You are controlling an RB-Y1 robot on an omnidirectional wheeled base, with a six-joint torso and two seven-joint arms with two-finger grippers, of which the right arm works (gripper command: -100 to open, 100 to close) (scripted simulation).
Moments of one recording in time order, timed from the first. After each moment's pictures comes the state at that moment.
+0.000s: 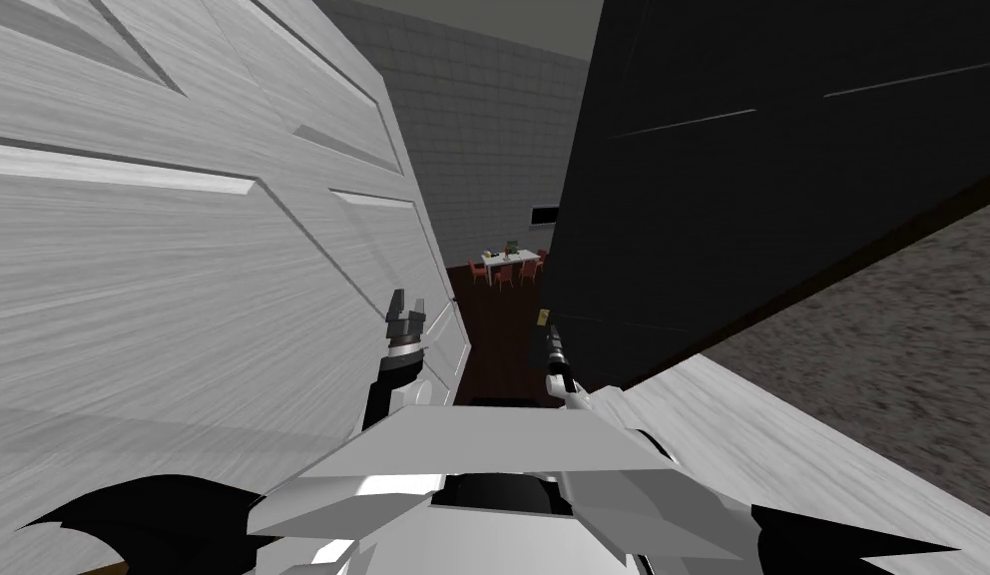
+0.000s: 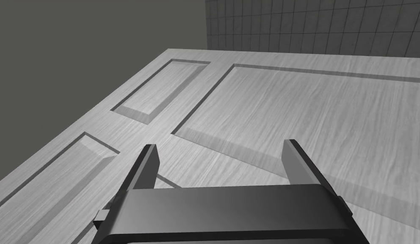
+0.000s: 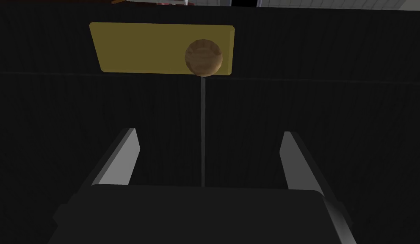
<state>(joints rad) -0.21 -0.07 -0.11 -0.55 -0.18 -0.82 0.09</state>
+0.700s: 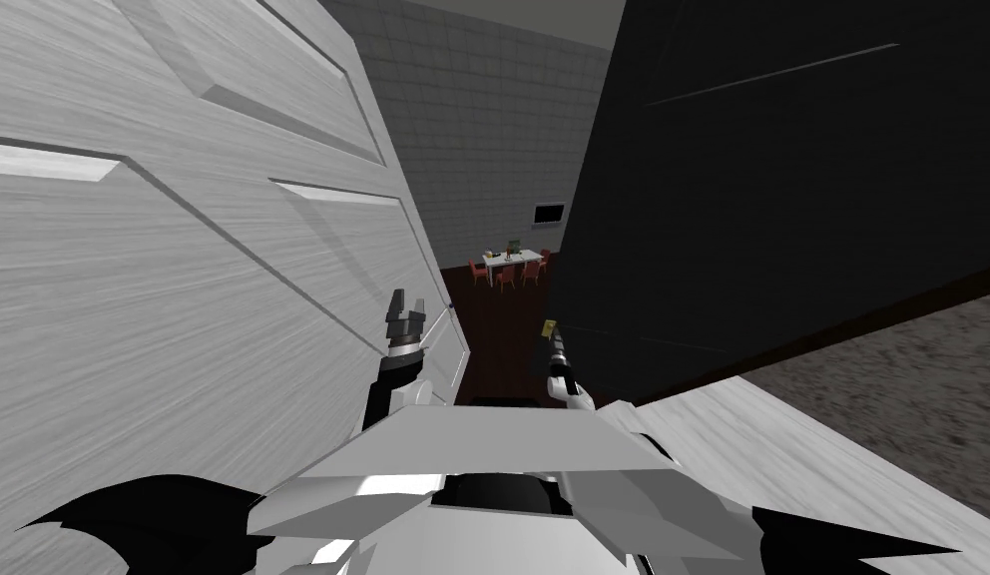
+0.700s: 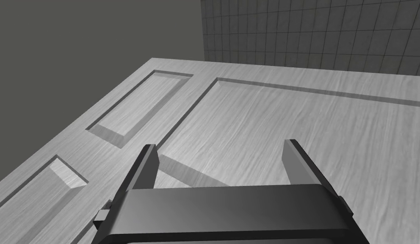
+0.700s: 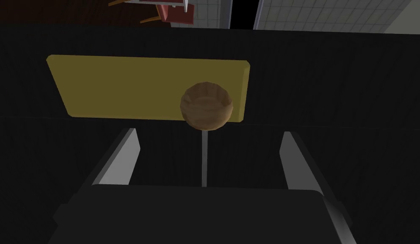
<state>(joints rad) -0.19 -0.07 -0.12 -0.55 -0.18 -0.84 0.09</state>
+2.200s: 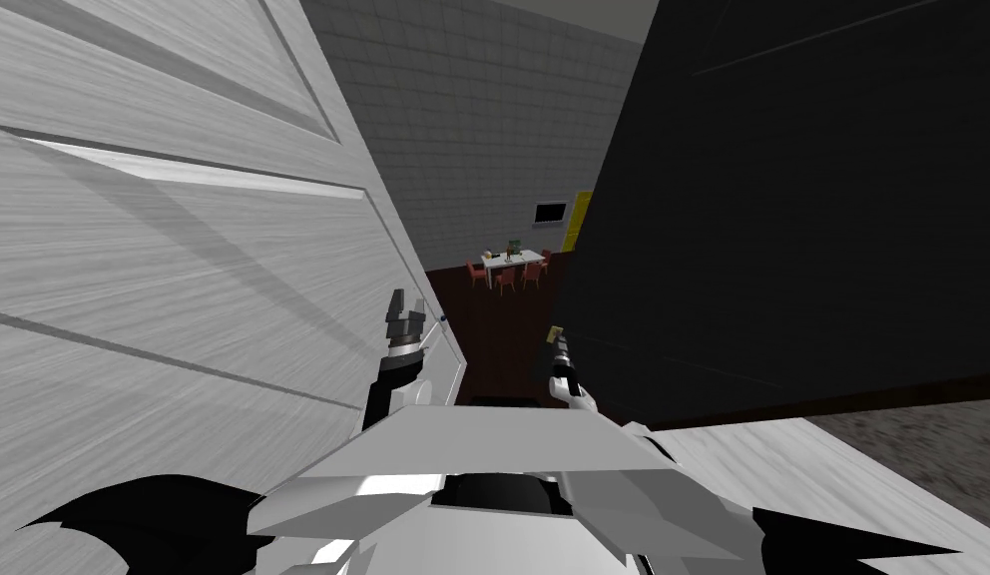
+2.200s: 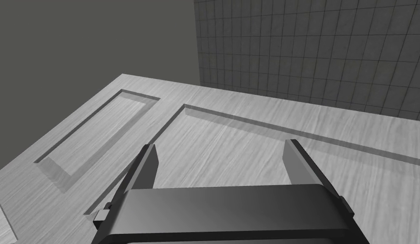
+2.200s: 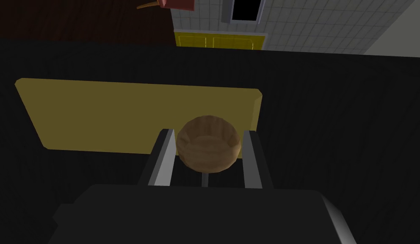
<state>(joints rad) -0.19 -0.08 -0.16 -0.56 -0.21 -0.84 0.12</state>
